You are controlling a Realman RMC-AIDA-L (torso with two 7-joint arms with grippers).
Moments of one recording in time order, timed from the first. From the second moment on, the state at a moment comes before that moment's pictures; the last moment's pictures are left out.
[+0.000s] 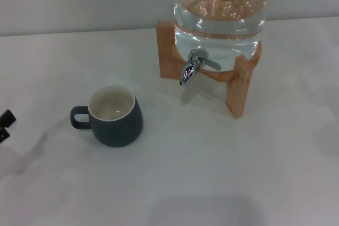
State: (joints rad) left arm -0.24 -2.09 0.35 0.55 -1.41 -1.58 2.10; right arm 0.17 2.00 -0.39 -0.82 1.69 1.32 -1.79
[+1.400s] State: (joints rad) left arm -0.31 -2.09 0.58 0.47 -1.51 -1.37 2.22; right arm 0.19 2.00 -0.39 -0.82 1.69 1.30 -1.79
